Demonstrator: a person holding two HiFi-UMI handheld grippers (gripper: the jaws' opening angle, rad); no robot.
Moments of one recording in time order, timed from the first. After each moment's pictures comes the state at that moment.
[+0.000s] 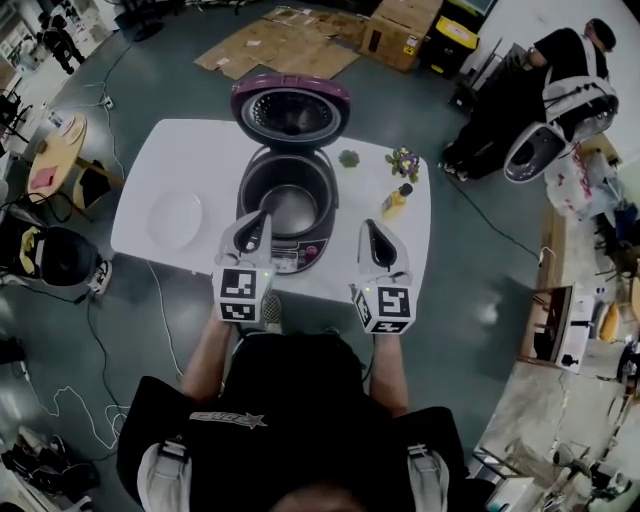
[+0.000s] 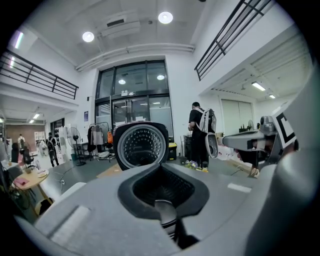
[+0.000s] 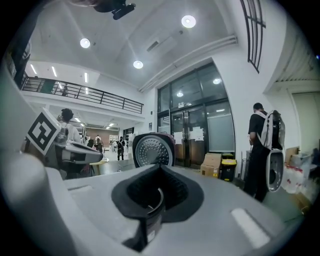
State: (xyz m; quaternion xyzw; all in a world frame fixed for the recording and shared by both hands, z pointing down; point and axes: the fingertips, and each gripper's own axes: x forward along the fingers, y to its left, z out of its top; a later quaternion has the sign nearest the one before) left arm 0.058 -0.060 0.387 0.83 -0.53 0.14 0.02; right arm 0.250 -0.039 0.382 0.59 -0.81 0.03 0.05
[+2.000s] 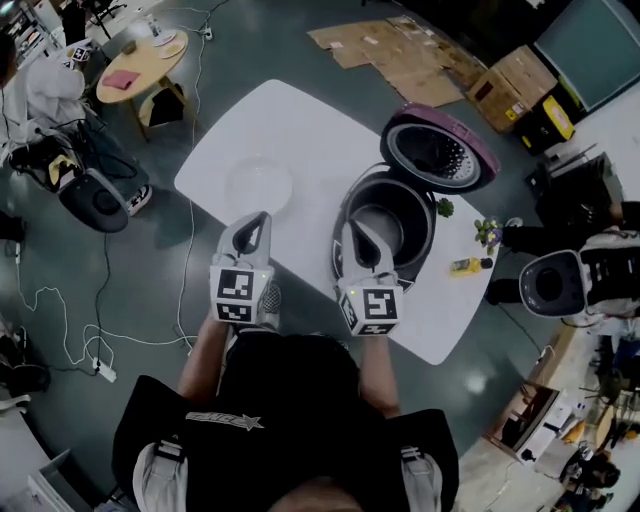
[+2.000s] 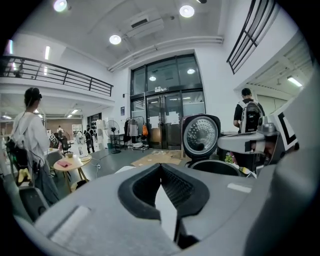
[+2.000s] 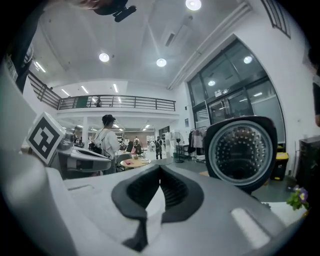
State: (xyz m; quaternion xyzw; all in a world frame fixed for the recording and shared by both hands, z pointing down) left arm -0.180 -0.027 0.410 0.72 -0.68 0.14 0.07; right arm -0.026 -0.071 0.395 0.39 -0.92 0.04 0.05
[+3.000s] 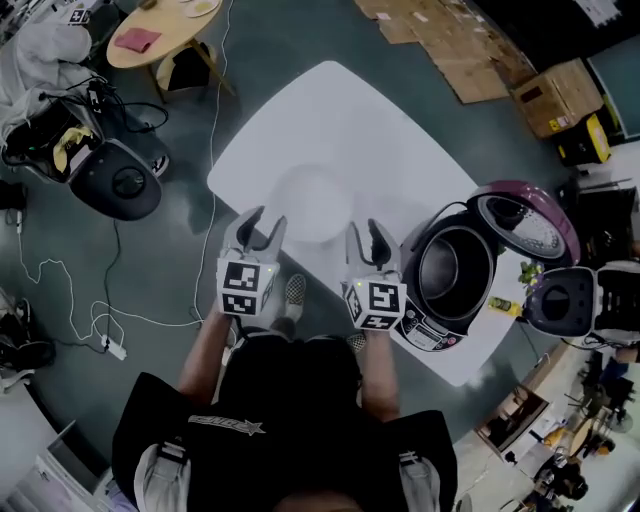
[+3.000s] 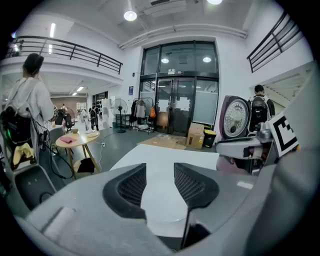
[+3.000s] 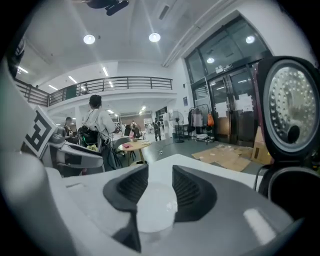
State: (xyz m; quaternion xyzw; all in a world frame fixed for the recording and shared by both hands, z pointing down) left arm -0.375 -0.076 0.511 0.70 -0.67 0.16 0.19; right arm -0.212 -0.141 0.507 0.39 -0.90 0.12 0.14
